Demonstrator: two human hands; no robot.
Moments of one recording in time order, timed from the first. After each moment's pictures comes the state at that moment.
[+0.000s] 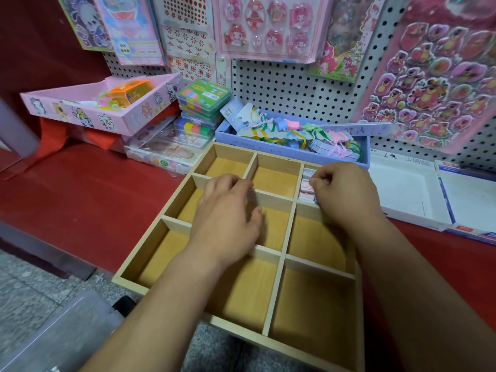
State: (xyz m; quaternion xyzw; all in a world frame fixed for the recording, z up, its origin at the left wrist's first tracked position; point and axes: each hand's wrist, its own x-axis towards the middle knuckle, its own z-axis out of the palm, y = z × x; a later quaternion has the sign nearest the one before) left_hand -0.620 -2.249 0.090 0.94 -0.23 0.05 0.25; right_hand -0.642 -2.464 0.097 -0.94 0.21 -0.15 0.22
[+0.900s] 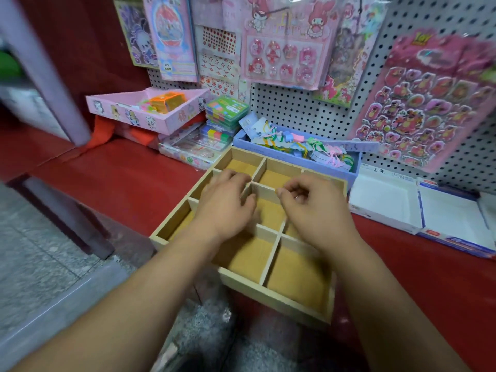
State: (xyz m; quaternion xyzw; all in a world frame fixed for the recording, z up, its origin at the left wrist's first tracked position) left_hand -0.632 -2.231 0.104 0.93 -0.22 0.06 0.27; right_hand -0.708 -2.400 0.133 -0.91 0.07 -0.19 0.36
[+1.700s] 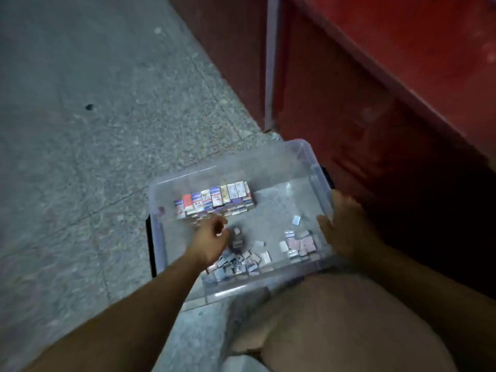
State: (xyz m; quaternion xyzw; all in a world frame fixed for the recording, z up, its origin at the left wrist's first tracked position) left_hand -0.832 -1.820 -0.197 0.84 0.29 -0.14 0.44; right_hand -0.707 -2.101 -0.136 -0.97 -0.10 0.18 0.15
